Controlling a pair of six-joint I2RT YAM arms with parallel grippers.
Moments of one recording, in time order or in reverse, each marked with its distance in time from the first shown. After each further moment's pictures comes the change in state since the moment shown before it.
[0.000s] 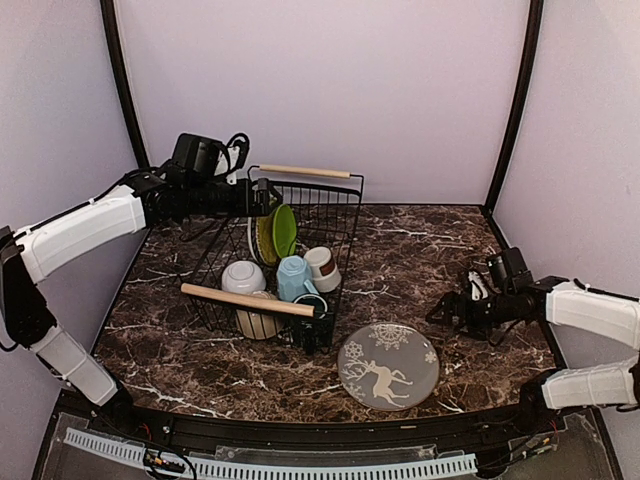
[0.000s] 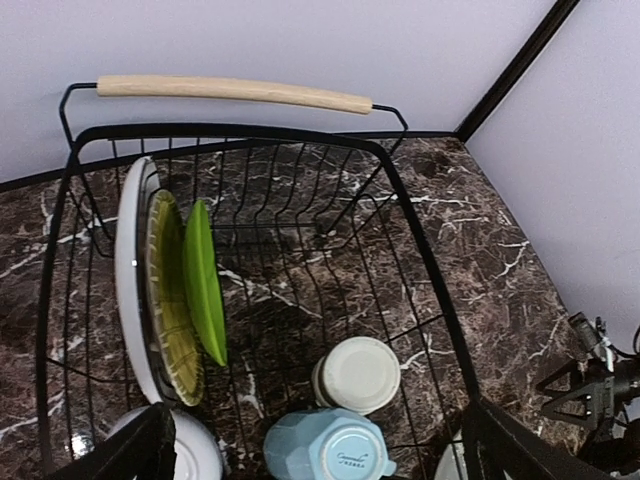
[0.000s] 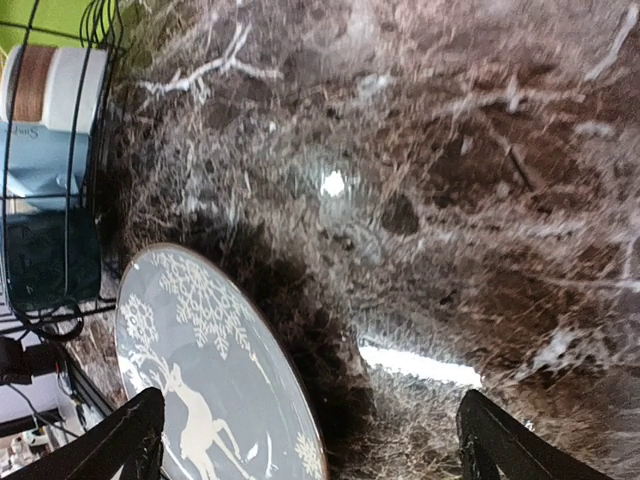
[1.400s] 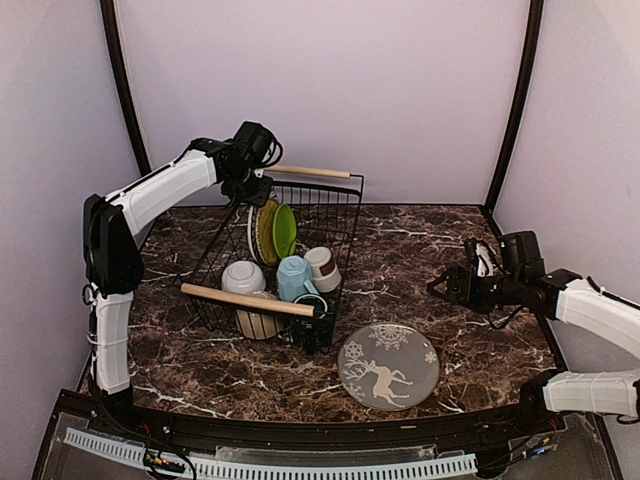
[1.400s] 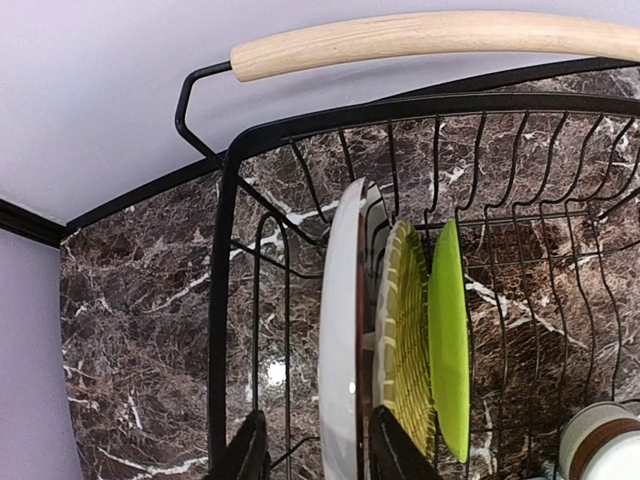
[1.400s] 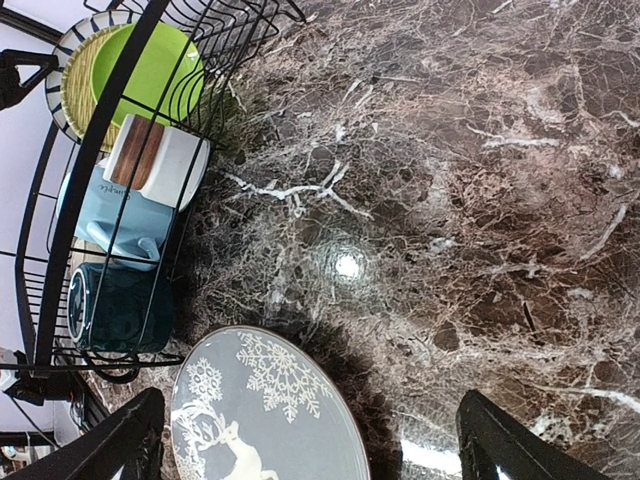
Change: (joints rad) left arm 0.056 0.605 0.748 -0.511 -0.449 0.249; right arm 0.000 -0.104 0.081 0.080 0.046 -0.024
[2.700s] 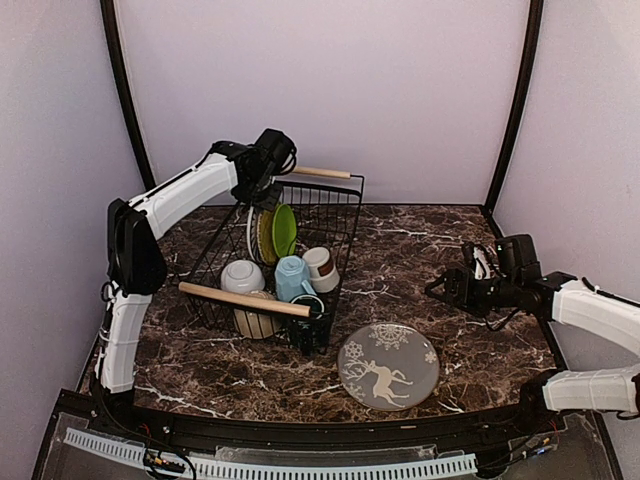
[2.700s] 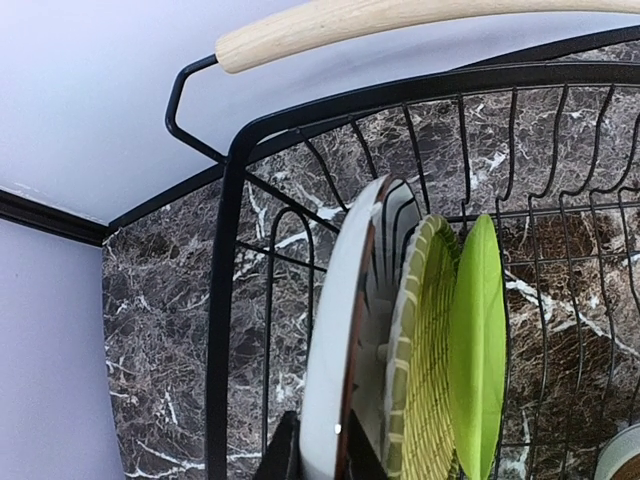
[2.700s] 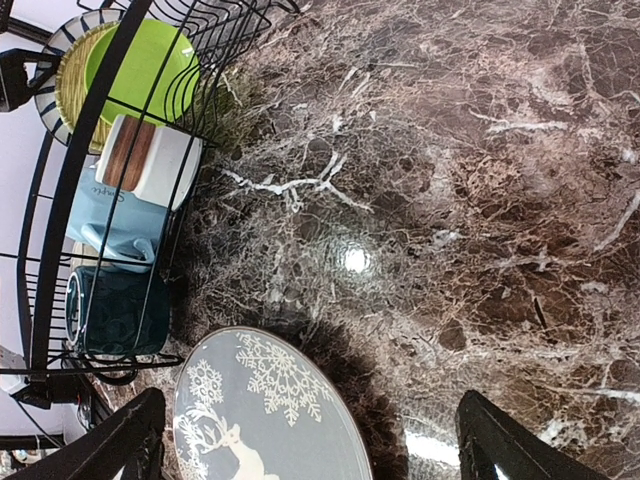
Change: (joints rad) left arm -0.051 0.146 0.180 -0.111 -0.180 0.030; right arm 0.000 0.035 -0.026 0.052 -0.018 0.033
